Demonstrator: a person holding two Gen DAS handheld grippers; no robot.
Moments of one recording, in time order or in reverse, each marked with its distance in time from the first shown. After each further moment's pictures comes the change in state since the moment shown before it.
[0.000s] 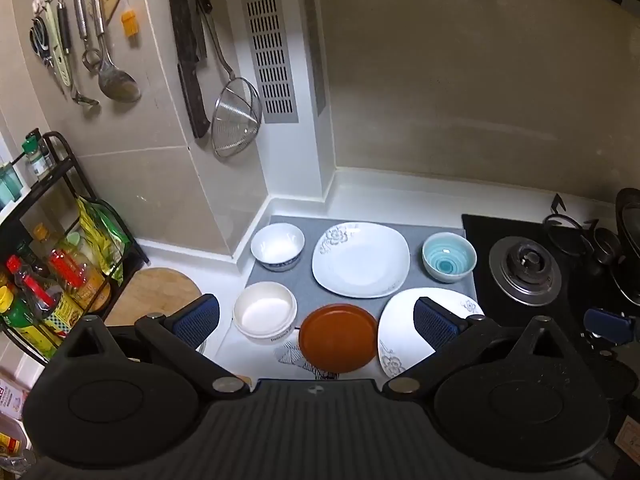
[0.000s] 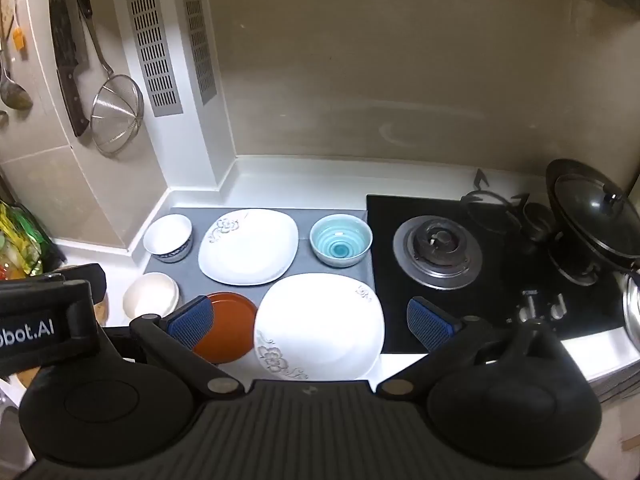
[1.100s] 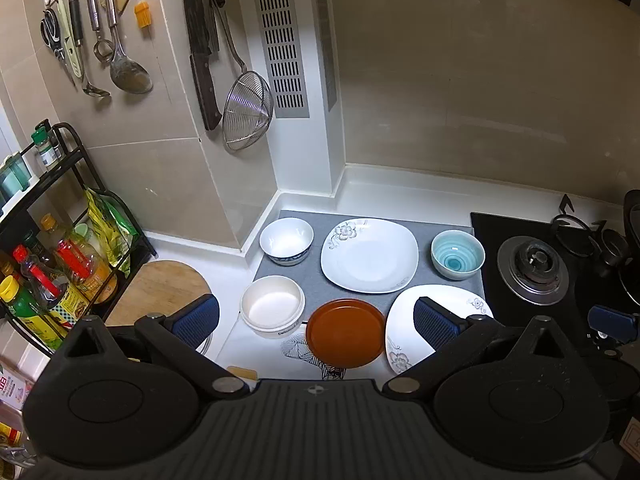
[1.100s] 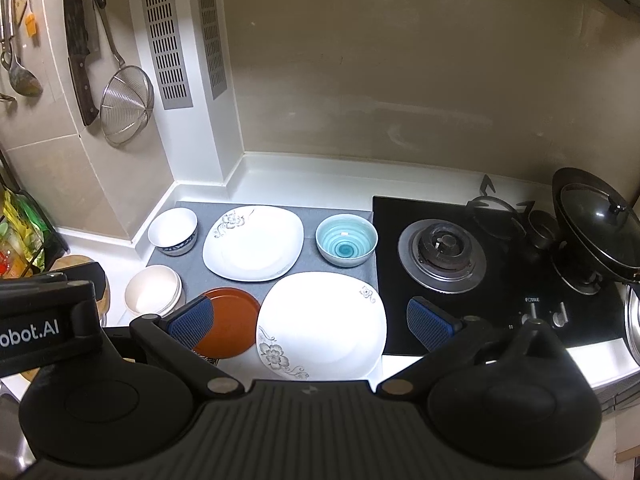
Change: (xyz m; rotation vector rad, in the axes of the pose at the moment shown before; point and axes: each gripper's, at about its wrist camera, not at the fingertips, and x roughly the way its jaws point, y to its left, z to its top) left arm 0.003 0.001 -0.005 -0.017 0.009 0.028; right arm 0.001 0.001 -0.005 -0.025 -0.002 0.022
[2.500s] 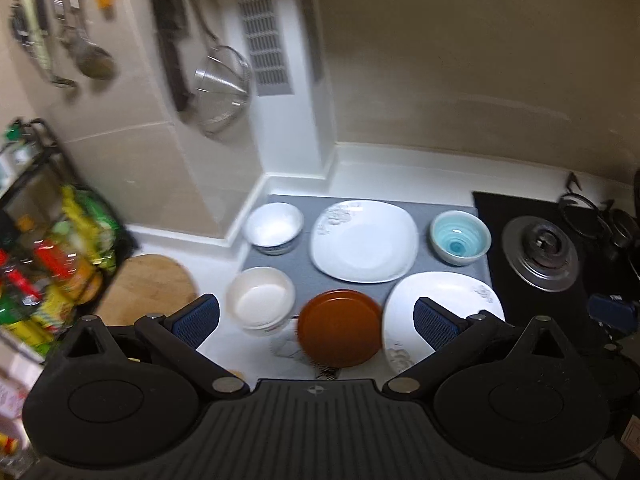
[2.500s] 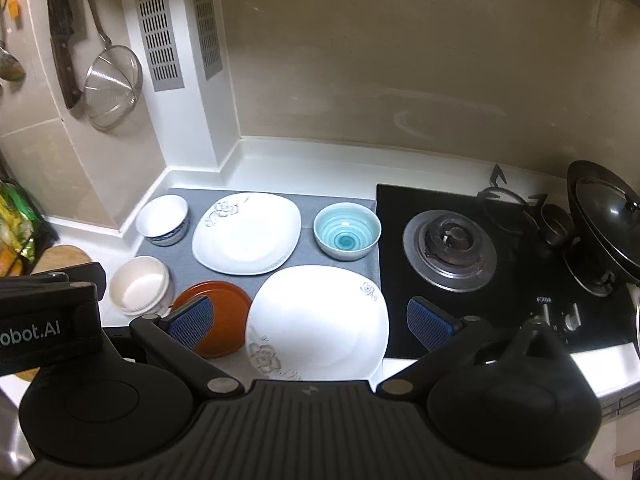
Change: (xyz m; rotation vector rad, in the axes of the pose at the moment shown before) left arm 0.064 -0.016 0.000 0.046 0.061 -0.046; right arm 0.064 -0.008 -0.005 -0.024 0.018 0.020
